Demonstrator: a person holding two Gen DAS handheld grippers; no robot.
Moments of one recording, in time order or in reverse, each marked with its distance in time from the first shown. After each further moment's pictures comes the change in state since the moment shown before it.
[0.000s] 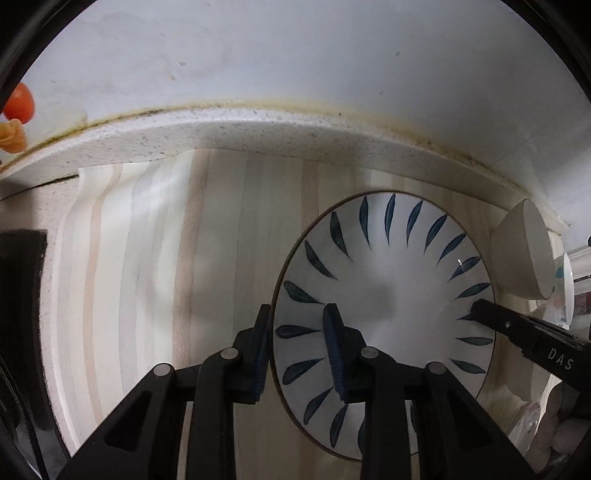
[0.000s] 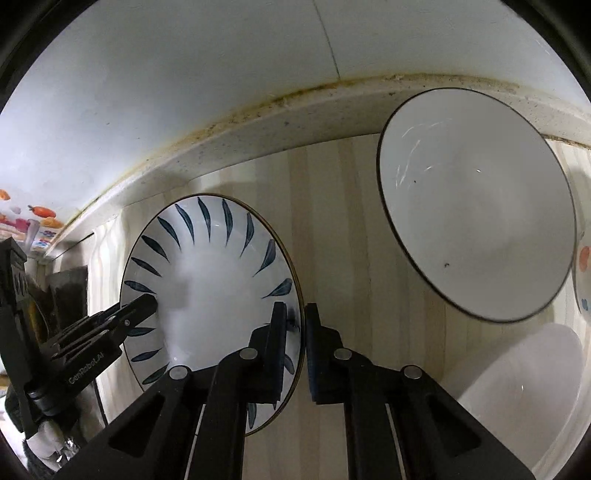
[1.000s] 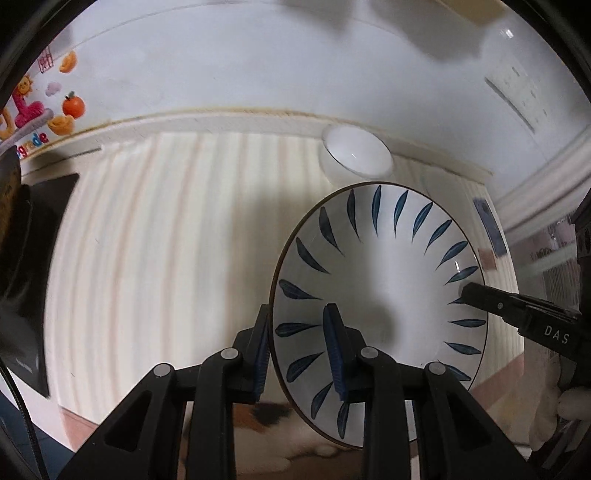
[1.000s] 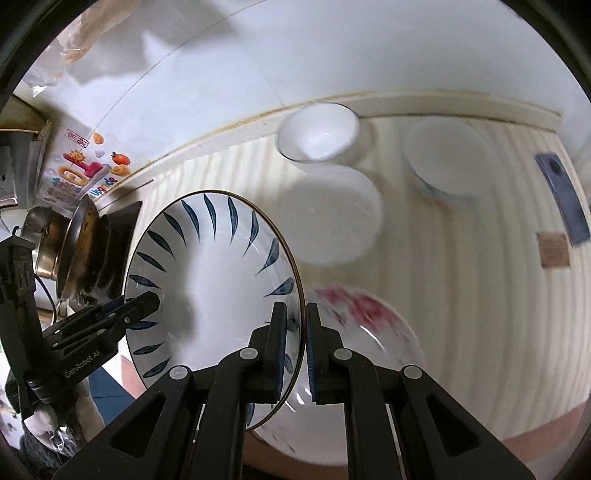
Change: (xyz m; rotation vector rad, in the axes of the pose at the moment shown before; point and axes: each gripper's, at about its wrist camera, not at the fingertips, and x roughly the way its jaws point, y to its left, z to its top) left arm -0.146 -0.165 -0.157 0.046 -0.070 -0.056; right arm -0.197 -0.116 -0.163 -0.107 -0.072 0.072
